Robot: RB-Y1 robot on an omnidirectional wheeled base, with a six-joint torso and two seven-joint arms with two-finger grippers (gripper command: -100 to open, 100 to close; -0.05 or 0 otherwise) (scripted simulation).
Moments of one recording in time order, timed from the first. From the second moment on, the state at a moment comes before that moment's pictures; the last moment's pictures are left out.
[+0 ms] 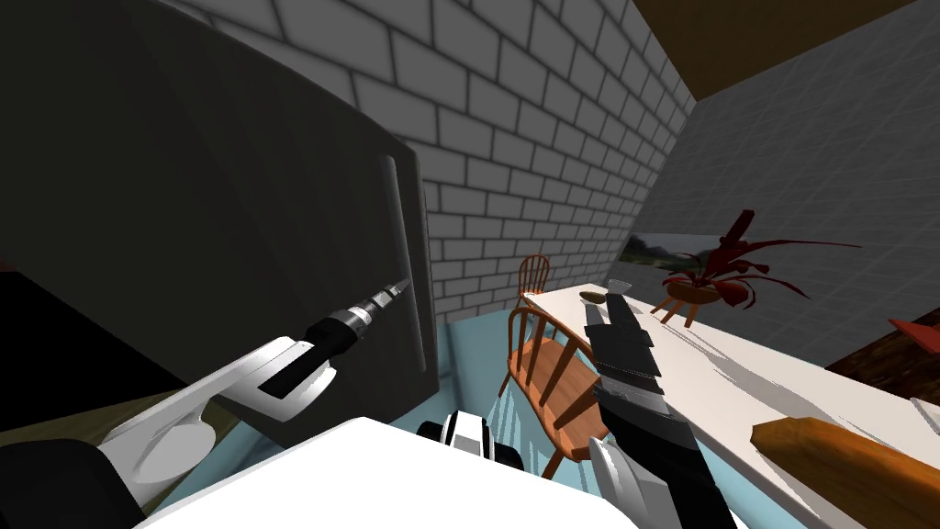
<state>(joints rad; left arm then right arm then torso) 0.51 0.82 0.13 -2.56 -0.31 0.52 0.13 0.49 0.00 -0.06 -2.39 0.12 -0.38 0.06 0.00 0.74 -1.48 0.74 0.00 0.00</state>
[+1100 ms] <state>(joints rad) 0.50 0.90 0.11 -2.61 -0.31 0.47 0.17 0.49 0.00 -0.06 -2.39 0.12 -0.38 0.06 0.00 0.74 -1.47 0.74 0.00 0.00</state>
